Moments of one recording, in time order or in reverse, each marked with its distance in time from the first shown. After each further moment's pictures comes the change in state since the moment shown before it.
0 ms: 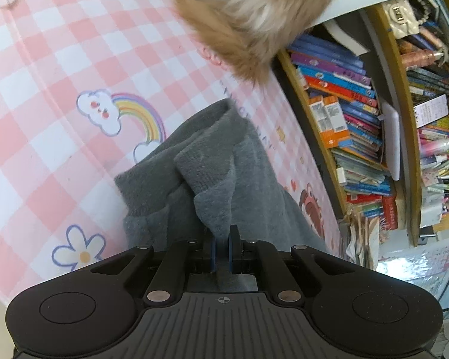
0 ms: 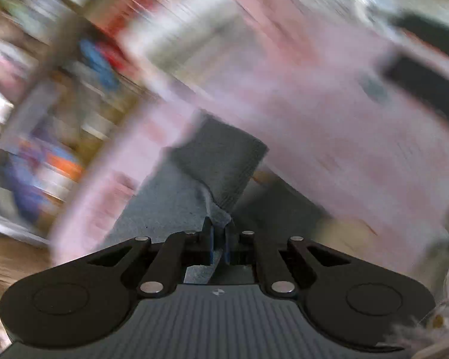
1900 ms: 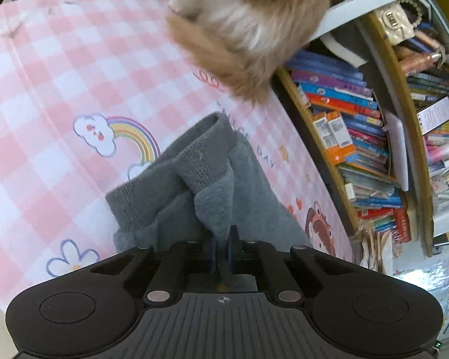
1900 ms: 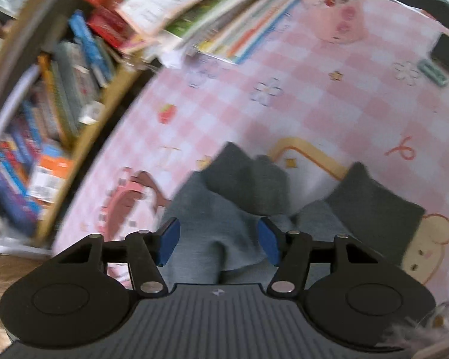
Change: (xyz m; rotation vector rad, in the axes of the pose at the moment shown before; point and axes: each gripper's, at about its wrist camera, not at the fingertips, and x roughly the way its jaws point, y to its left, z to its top) left arm -0.009 -0.018 -0.001 0.054 -0.120 0.051; right arm 0.042 0.106 0.032 0.031 0.047 -0.036
